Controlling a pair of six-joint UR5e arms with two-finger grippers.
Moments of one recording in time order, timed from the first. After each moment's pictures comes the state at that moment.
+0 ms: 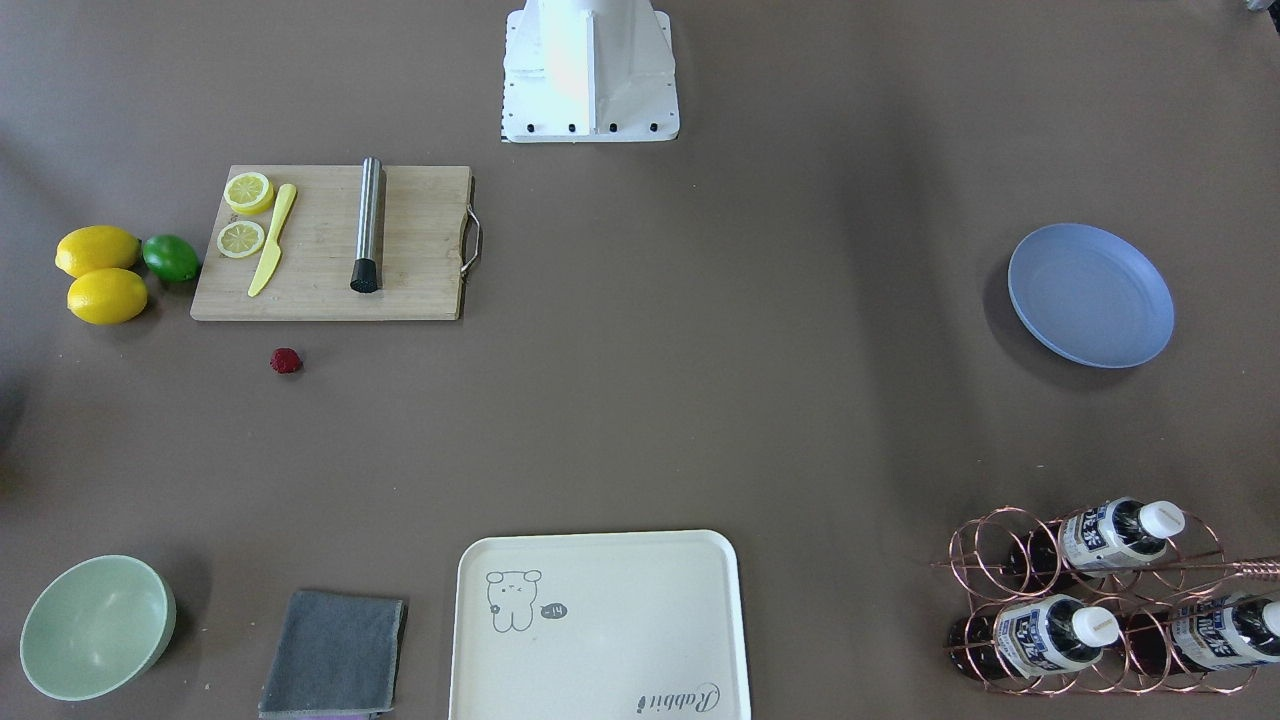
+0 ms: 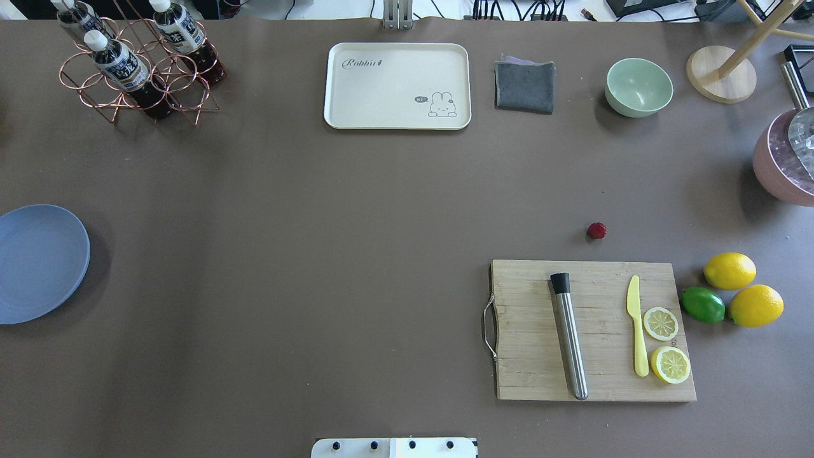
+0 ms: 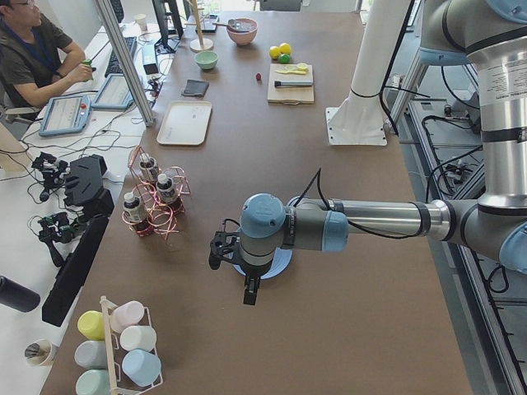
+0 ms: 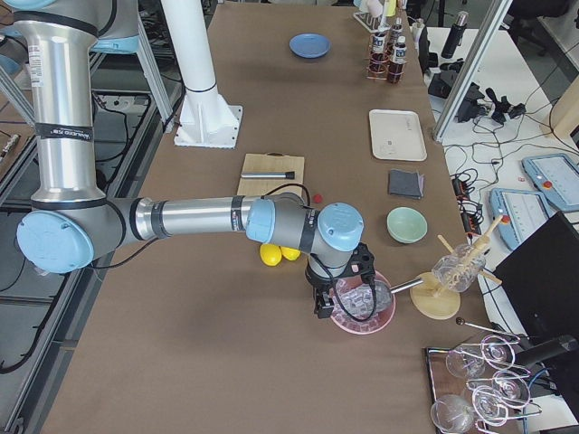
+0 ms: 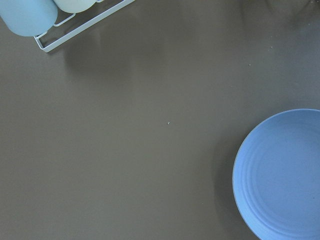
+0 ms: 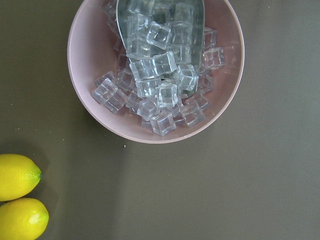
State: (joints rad) left arm -1.65 -1.37 -1.80 -1.62 -2.32 0.09; right arm 1.63 -1.58 1.69 -1.84 2.33 -0.36
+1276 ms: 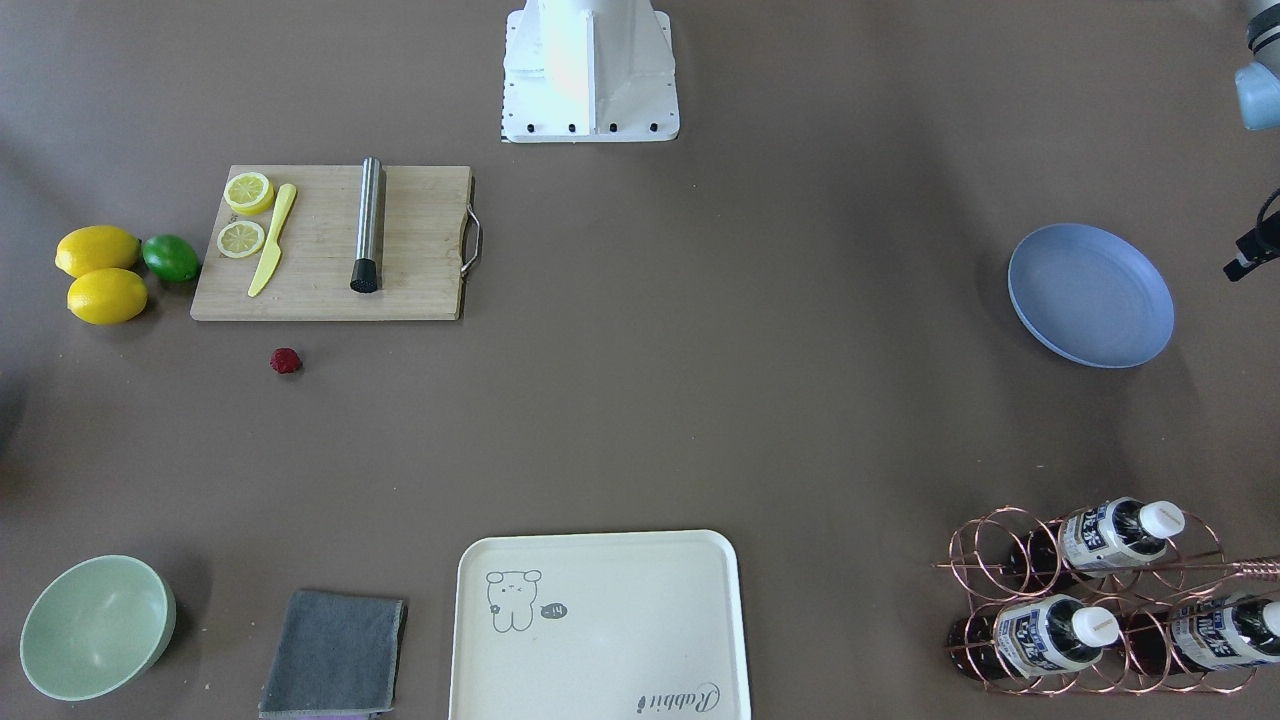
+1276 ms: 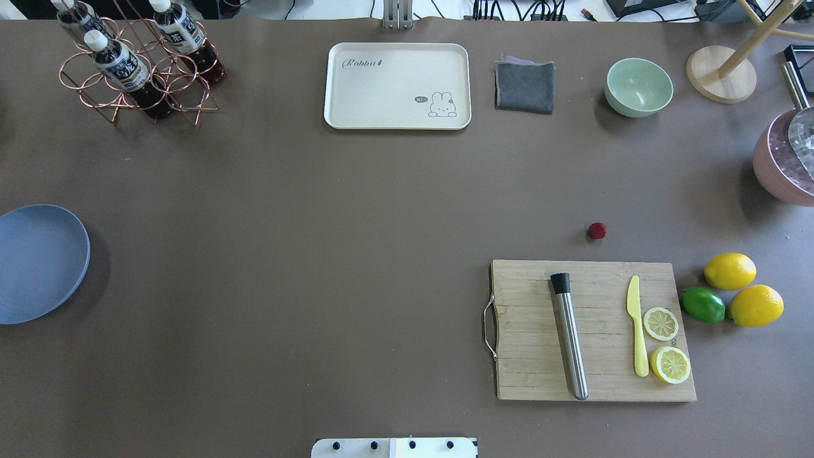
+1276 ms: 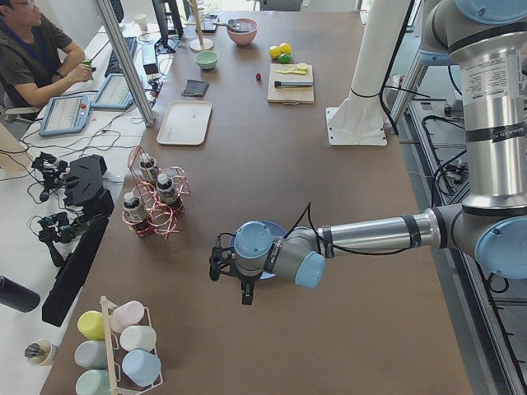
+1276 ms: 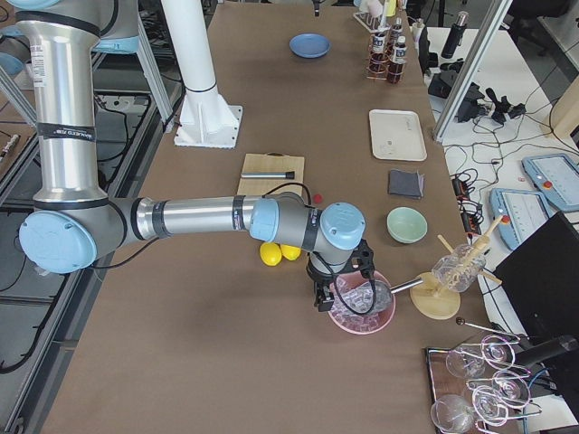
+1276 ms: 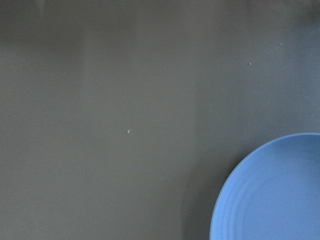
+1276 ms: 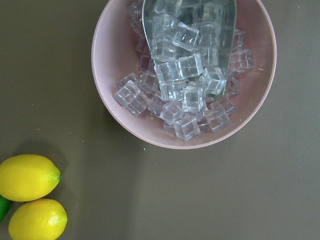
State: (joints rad) left arm -1.38 -1.41 -1.47 -2.20 -2.37 -0.45; right arm 1.60 -1.58 1.69 -1.84 2.37 -0.36
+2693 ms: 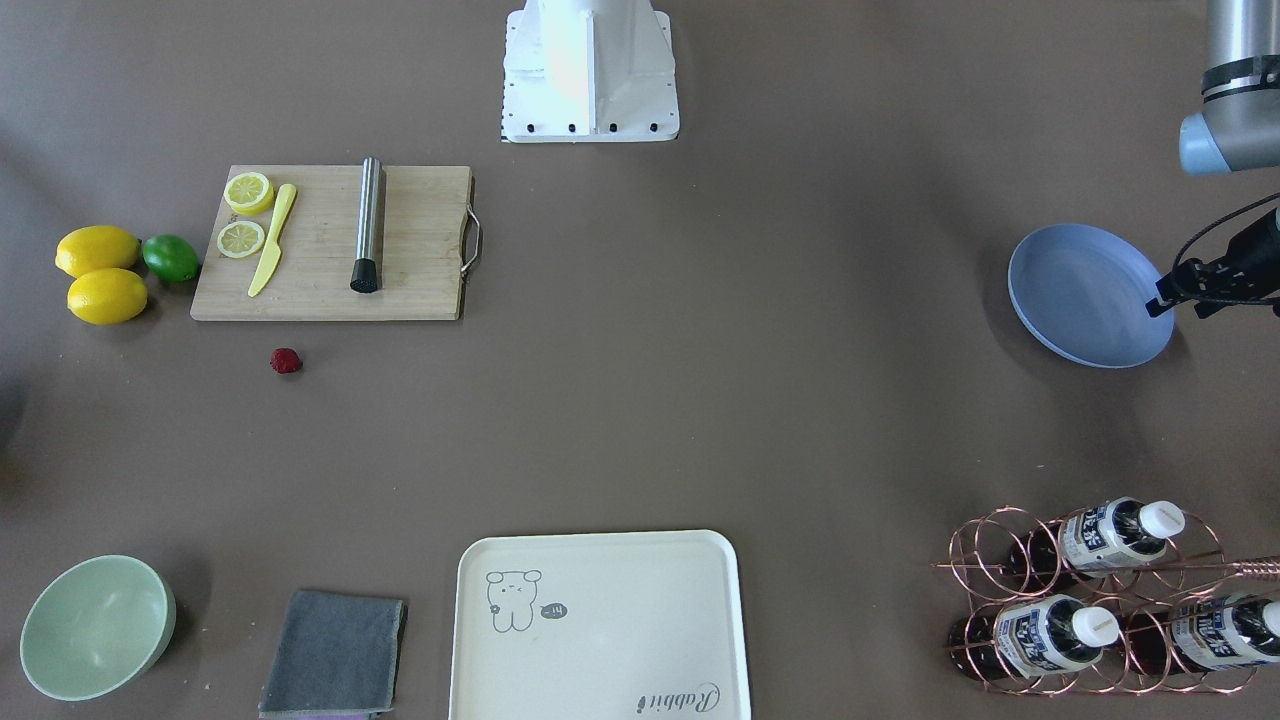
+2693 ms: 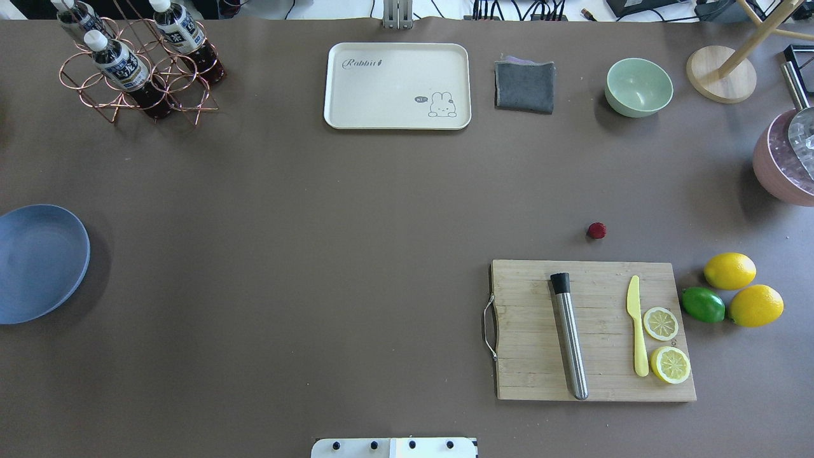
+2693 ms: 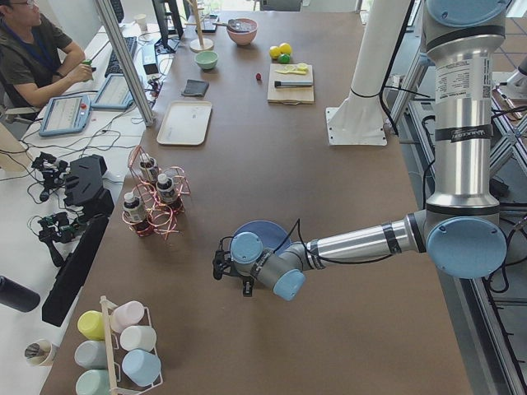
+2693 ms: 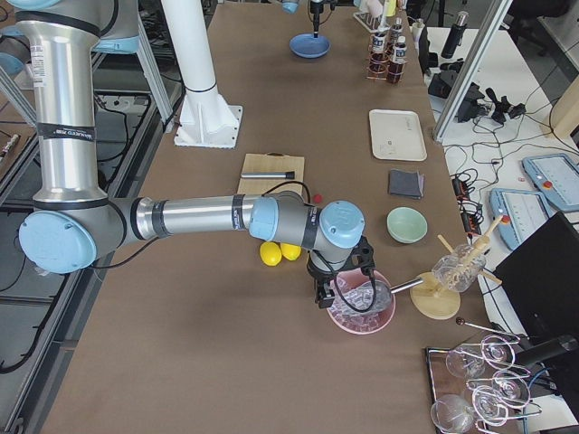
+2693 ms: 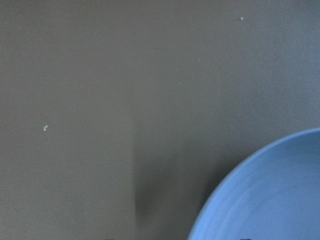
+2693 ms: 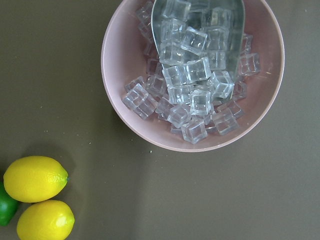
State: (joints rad) left arm -1.21 -1.49 -1.29 -2.42 -2.37 -0.59; right arm 1.60 -1.58 1.70 -1.84 2.39 -0.36
